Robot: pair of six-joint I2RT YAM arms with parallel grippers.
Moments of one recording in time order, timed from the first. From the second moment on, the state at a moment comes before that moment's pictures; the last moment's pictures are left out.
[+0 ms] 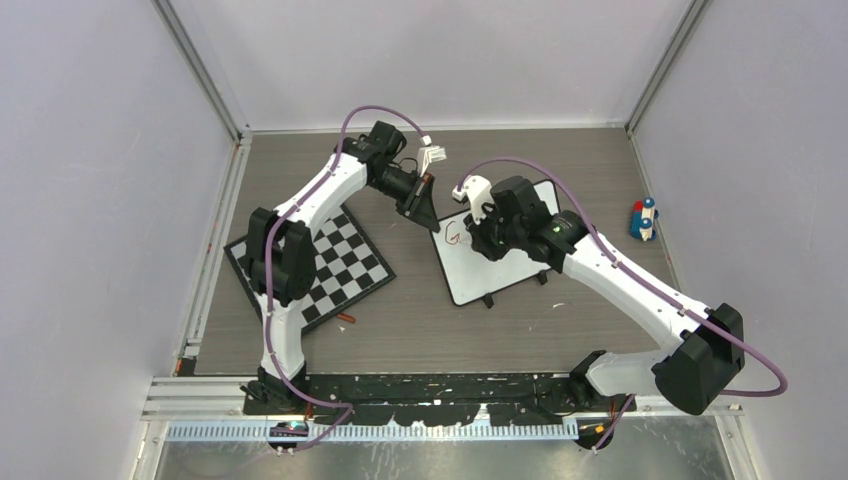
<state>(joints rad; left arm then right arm) -0.46 2.03 1.82 -0.96 1.00 0.24 0.65 1.29 1.13 -0.60 -0.08 -0.16</state>
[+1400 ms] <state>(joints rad) -0.46 2.03 1.84 -0.99 1.00 0.25 0.64 1.26 1.16 -0.58 0.03 -0.16</state>
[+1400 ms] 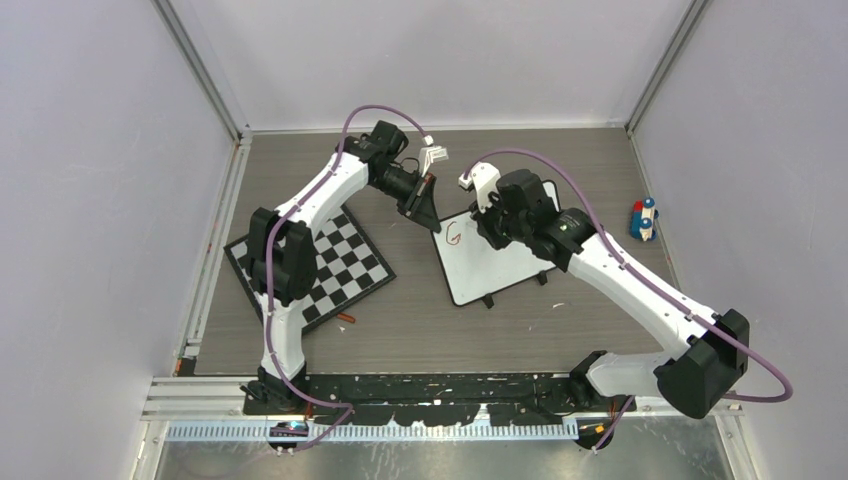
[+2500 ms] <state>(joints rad) -0.46 2.03 1.84 -0.99 1.00 0.26 0.64 1.26 1.14 -0.62 0.10 -0.19</state>
